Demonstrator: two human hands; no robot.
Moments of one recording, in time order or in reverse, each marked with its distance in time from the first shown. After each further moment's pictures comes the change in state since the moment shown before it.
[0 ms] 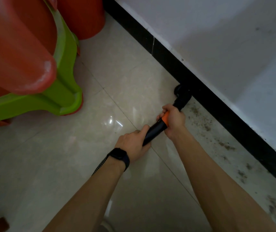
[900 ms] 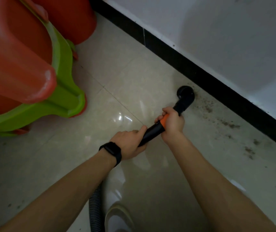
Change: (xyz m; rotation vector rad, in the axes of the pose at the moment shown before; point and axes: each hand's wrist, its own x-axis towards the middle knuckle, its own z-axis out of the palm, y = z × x) left_hand -0.028 0.005 -0.043 0.310 -0.305 0.150; right_hand -0.047 0.024 -0.022 0.211 0.124 0.056
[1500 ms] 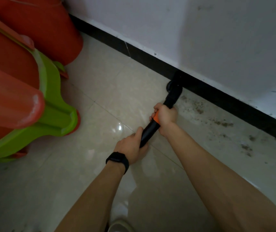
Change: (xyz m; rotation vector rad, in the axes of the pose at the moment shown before) left_hand 0.034 0.019 0.015 -0.176 0.097 -0.172; right_hand 0.044 -0.023 0.013 -0.138 -0.057 -0.025
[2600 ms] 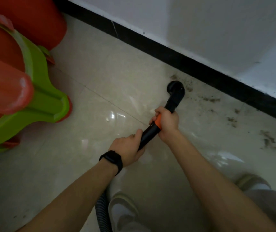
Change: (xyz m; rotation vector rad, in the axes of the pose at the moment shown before) left_hand -0.064 0.011 0.013 0.209 -0.116 0.193; right_hand -0.074 0.028 -0.063 0.118 0.076 0.036
